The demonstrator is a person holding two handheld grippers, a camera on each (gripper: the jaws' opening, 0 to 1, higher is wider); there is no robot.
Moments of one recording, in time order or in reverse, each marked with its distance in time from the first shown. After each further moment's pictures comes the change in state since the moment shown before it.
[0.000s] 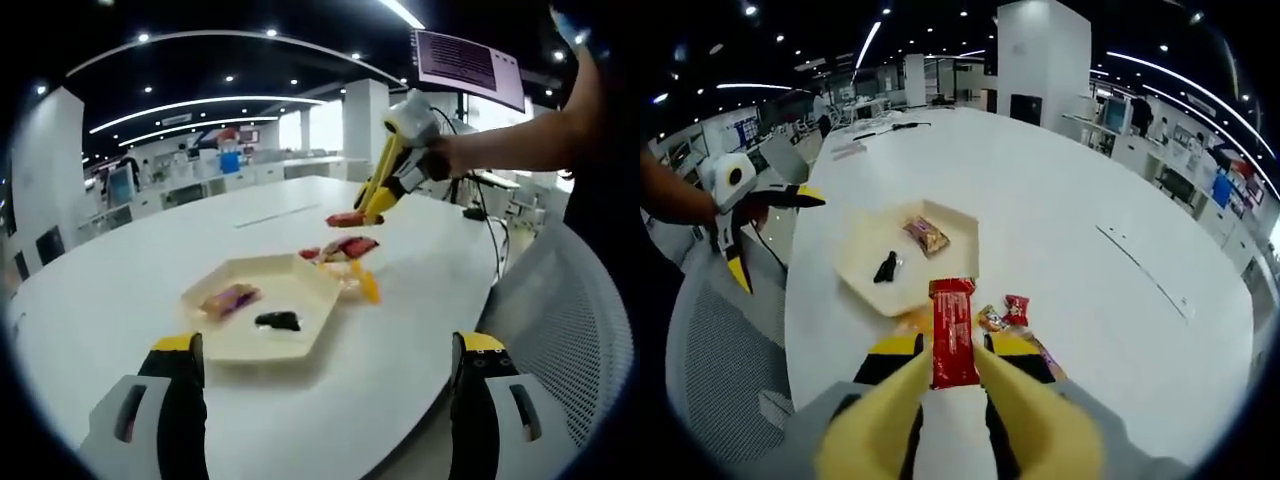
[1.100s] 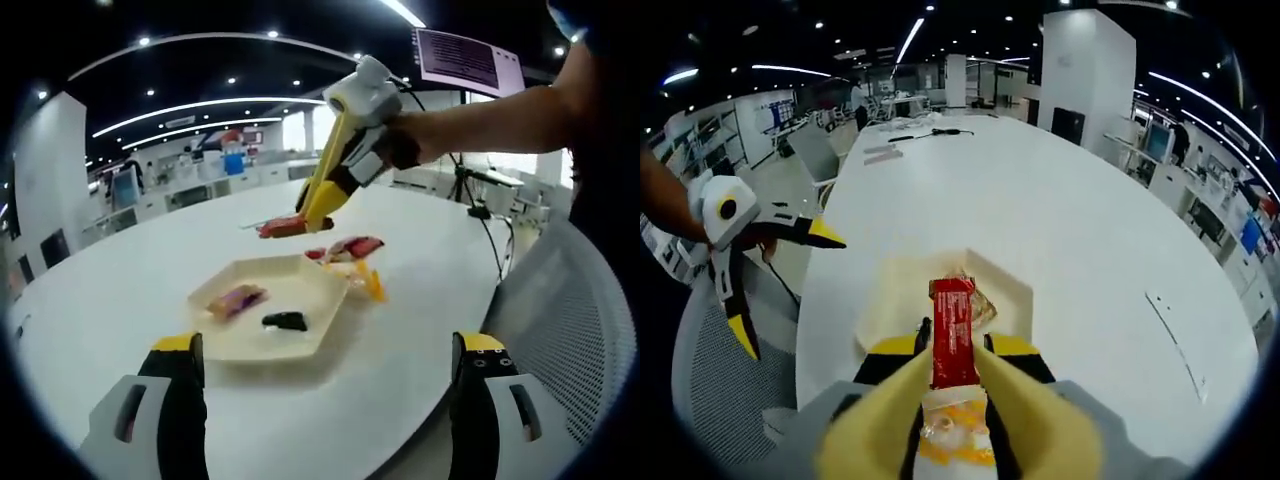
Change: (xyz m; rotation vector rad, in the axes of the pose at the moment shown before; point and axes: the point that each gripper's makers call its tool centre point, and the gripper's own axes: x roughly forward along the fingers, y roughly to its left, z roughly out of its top) left arm -0.001 0.004 0.000 0.012 -0.001 0.023; right arm 0.062 0.043 0.079 -0.122 -0.014 0.114
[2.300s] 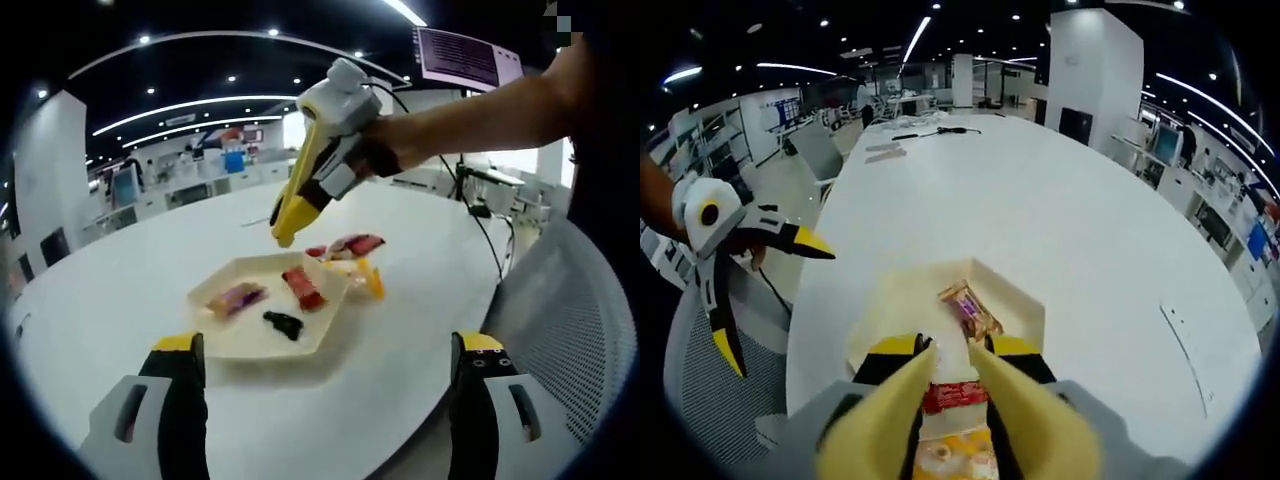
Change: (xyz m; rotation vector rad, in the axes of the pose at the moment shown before) left arm 0.000 0.002 -0.003 -0.002 0.007 0.000; right arm 0.030 -0.002 0.008 -0.008 -0.012 0.023
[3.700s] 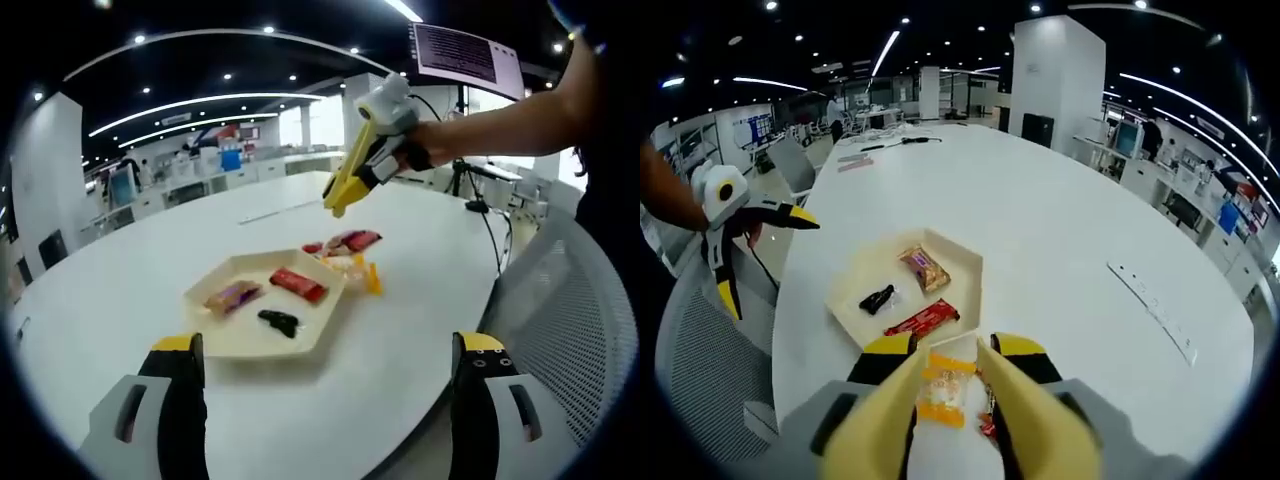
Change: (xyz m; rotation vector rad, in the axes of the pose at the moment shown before) left arm 0.001 -0.003 -0.002 0.012 0.014 -0.010; right arm -0.076 -0.037 -0.066 0.064 -0.042 -0.147
